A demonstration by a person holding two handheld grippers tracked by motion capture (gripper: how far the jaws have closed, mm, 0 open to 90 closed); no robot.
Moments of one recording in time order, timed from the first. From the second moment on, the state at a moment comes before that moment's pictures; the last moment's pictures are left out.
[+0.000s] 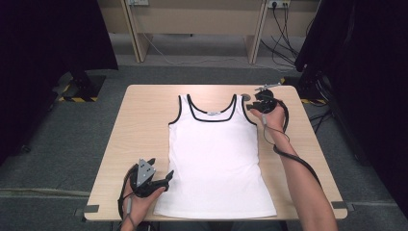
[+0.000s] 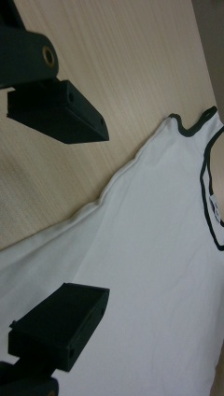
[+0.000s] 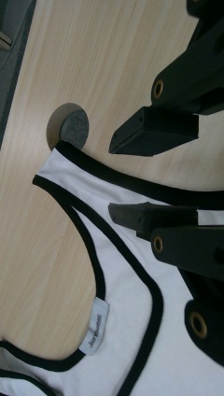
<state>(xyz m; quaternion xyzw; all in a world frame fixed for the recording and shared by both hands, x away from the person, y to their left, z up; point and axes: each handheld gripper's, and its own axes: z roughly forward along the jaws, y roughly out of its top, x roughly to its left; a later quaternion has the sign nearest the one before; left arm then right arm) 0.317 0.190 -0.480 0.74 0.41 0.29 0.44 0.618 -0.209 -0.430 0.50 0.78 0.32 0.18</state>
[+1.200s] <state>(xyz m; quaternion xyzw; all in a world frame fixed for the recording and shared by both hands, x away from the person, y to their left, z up) 0.315 0.189 -0.480 0.75 0.40 0.29 0.44 0.645 -0.189 -0.464 0.53 0.77 0.31 0.17</state>
